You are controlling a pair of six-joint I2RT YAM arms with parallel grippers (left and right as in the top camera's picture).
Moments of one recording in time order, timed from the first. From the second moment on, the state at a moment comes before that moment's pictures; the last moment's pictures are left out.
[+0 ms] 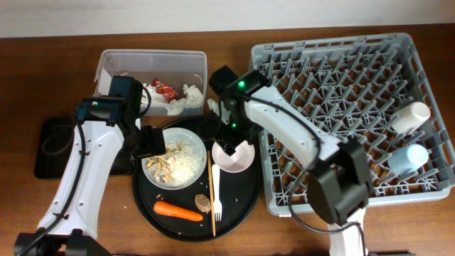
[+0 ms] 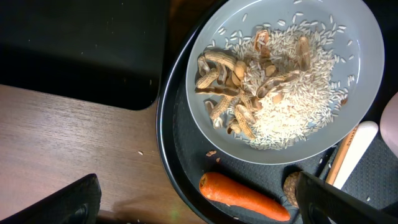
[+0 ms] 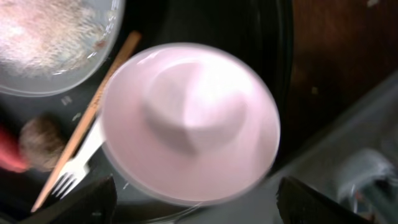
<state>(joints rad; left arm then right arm) -0.09 1.55 1.36 -1.32 -0.09 -0.30 0.61 2.12 1.84 -1.30 -0.10 -0.10</state>
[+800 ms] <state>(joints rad) -0.09 1.55 1.36 -1.32 -0.09 -0.30 0.54 2.22 1.84 -1.28 0.00 -0.08</state>
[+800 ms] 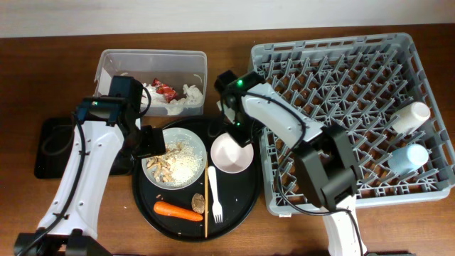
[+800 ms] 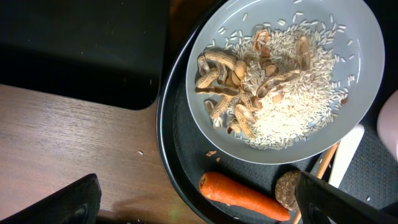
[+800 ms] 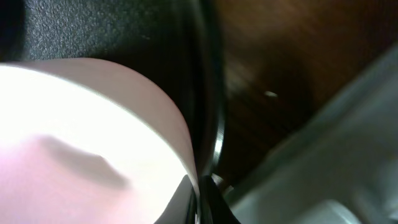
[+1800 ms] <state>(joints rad) -0.09 1.55 1.36 -1.32 -0.09 -0.30 -0.14 1.68 1.84 -0.80 1.05 0.30</state>
